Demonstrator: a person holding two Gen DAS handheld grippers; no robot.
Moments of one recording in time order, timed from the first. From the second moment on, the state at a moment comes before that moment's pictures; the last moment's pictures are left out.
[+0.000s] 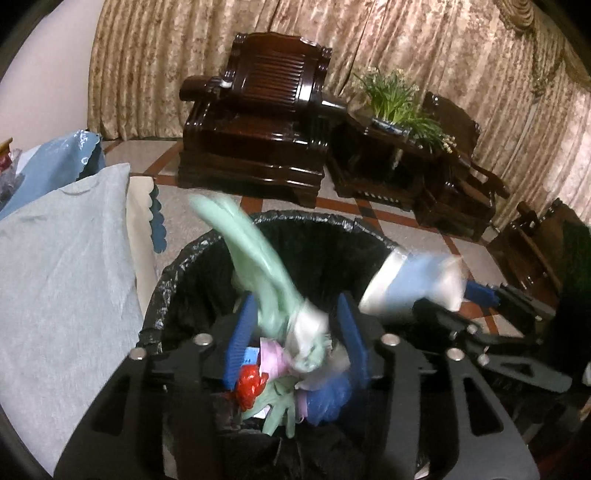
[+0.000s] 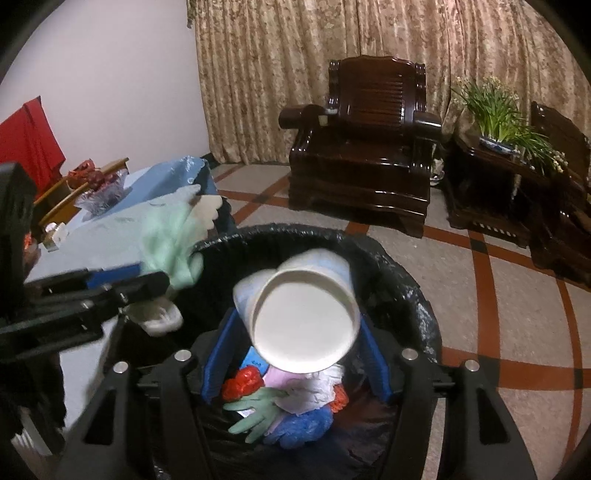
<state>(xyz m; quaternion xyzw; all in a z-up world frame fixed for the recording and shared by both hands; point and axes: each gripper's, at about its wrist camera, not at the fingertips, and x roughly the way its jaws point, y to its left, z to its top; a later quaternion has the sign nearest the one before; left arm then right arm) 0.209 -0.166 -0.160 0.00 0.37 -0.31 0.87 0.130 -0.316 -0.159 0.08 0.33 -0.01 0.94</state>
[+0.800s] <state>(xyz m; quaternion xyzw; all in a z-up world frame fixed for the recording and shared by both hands) 0.151 -0.059 -0.093 -0.01 0.32 -0.18 0.93 0.101 -0.263 -0.112 0.06 0.30 0.02 0.95</state>
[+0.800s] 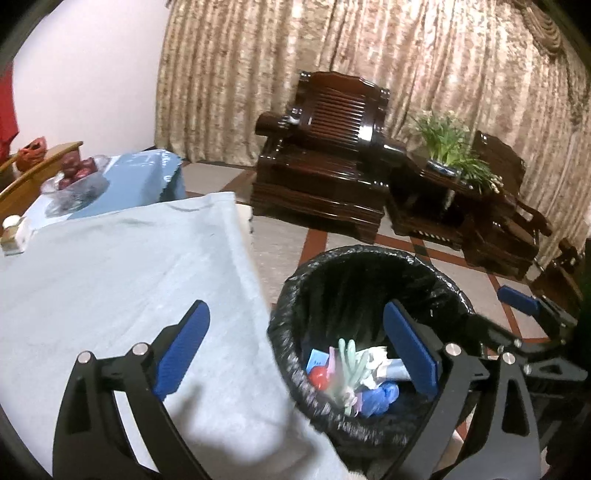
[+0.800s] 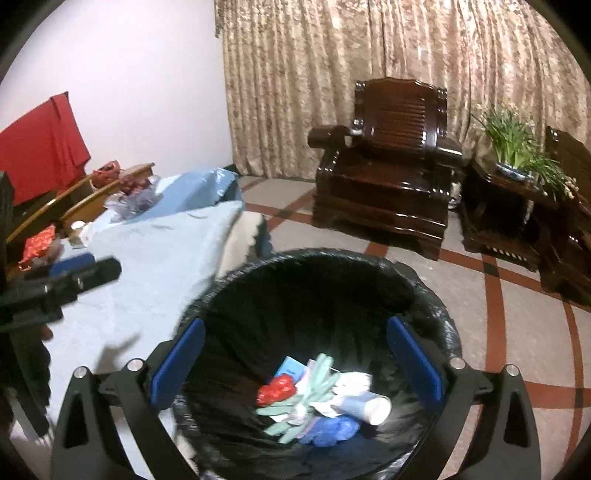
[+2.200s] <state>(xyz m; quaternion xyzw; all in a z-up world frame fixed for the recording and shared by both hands) 0.057 -0.025 -0.012 0.00 0.25 -0.14 0.96 0.046 -0.213 -0.026 0.03 0.25 0.06 0.97</state>
